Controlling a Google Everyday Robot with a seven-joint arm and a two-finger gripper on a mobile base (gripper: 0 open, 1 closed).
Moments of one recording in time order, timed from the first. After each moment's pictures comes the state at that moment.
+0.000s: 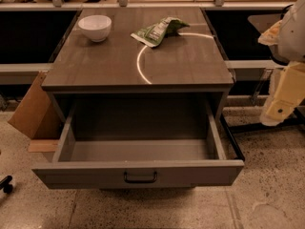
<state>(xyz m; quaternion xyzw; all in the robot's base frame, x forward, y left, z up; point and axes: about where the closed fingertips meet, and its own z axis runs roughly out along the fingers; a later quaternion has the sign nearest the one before) 0.438 -0.216 0.978 -0.60 0.78 -0.04 0.16</state>
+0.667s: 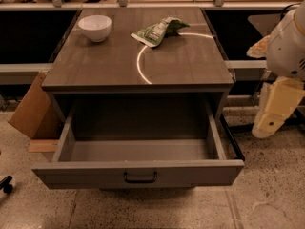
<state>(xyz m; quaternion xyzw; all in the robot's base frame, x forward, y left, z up) 0.432 -0.203 0.954 -0.62 0.77 -0.02 0.15</state>
